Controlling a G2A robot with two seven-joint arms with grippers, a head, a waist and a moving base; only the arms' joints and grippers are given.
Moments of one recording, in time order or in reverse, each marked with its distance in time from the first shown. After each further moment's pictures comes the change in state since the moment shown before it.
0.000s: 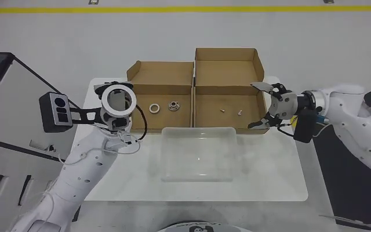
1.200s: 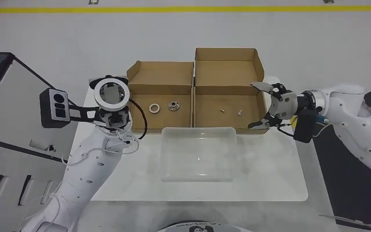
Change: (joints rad) left arm 0.030 -0.062 -0.044 -0.006 -0.068 -0.054 -0.054; right arm 0.000 0.000 0.000 0.000 0.000 0.000 0.000
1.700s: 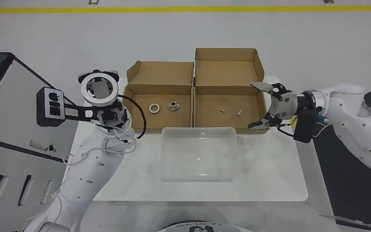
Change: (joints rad) left arm 0.001 -0.015 -0.006 -0.006 -0.030 -0.003 -0.003; right arm 0.000 0.000 0.000 0.000 0.000 0.000 0.000
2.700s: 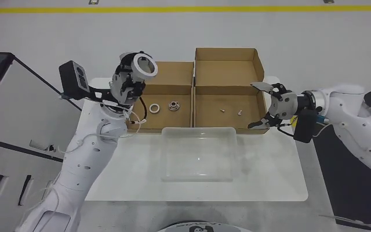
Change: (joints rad) left arm -0.092 -0.001 -0.057 0.180 0.067 -0.037 -0.368; right arm 0.000 0.000 0.000 0.000 0.000 0.000 0.000
